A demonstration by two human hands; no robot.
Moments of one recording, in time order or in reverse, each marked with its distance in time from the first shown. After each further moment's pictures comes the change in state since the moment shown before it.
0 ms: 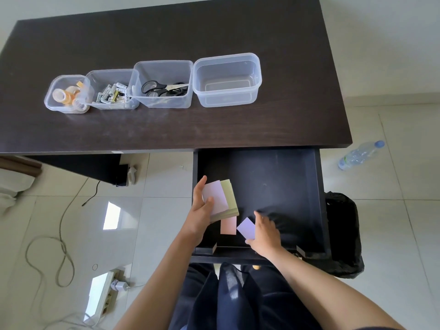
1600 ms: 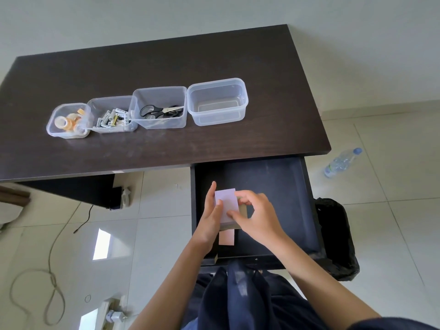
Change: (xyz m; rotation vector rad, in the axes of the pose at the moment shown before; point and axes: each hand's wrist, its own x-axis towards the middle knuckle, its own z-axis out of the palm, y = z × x) left_hand -0.017 0.019 0.021 0.076 -0.109 0.059; right_hand -0.073 -0.072 -0.121 0.568 0.464 -0.397
